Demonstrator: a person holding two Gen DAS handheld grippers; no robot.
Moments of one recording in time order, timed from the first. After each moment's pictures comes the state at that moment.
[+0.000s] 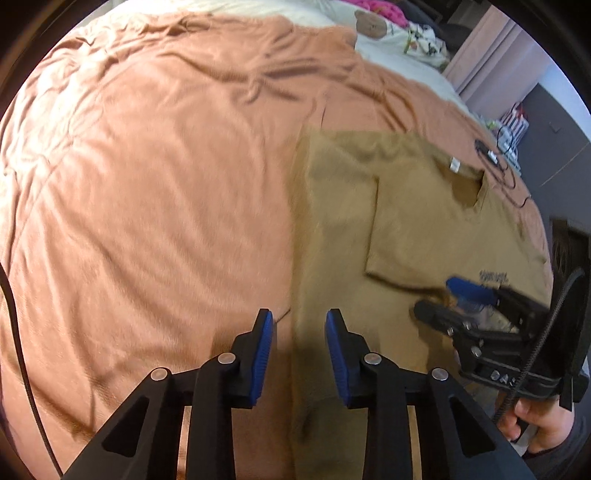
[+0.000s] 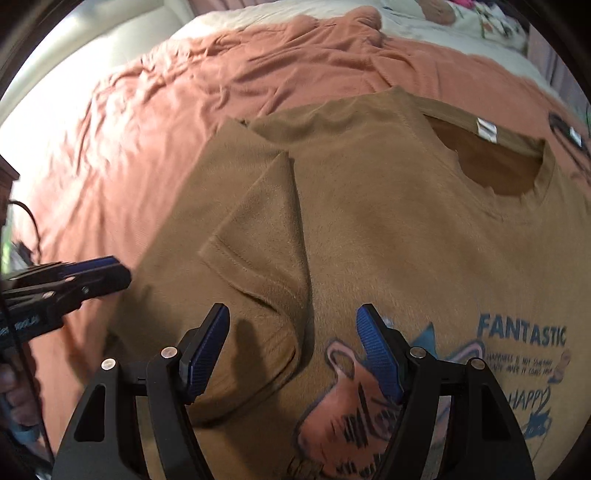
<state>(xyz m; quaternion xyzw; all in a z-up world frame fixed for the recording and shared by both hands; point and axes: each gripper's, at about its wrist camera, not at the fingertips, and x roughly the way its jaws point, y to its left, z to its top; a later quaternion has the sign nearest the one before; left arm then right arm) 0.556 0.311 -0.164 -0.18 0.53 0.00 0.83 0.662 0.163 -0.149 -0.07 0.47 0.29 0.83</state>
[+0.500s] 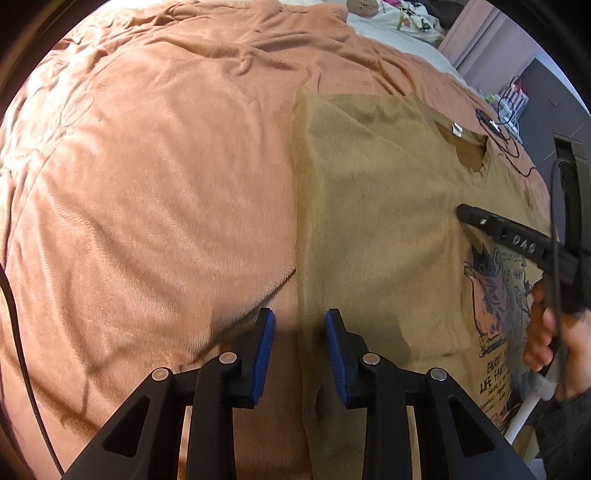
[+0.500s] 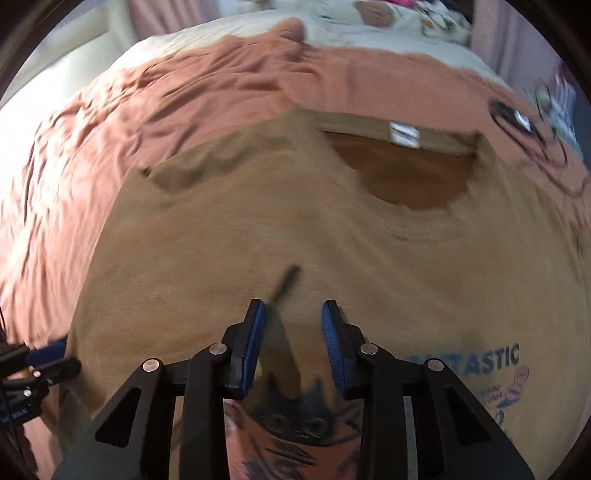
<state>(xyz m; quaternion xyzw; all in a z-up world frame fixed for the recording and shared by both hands) 0.543 0.303 -0.177 -0.14 0.55 0.00 0.82 0.692 0.127 -0.152 -0.03 0.46 0.19 0.87</state>
